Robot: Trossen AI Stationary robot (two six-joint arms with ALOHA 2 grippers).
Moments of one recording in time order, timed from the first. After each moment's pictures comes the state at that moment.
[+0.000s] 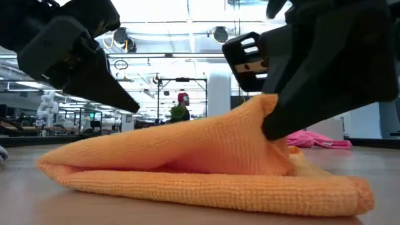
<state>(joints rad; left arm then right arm) -0.61 1.69 0.77 0.02 -0.77 -0.59 0.55 1.96 1.01 0.25 0.04 -0.11</state>
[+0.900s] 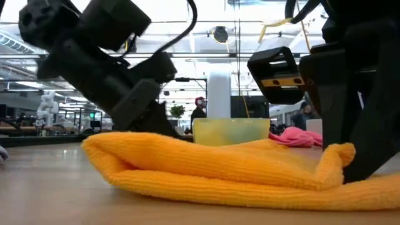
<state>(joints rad) -0.34 1.92 0.77 0.37 -0.39 -0.40 0.61 1.95 1.01 0.10 0.05 -0.10</state>
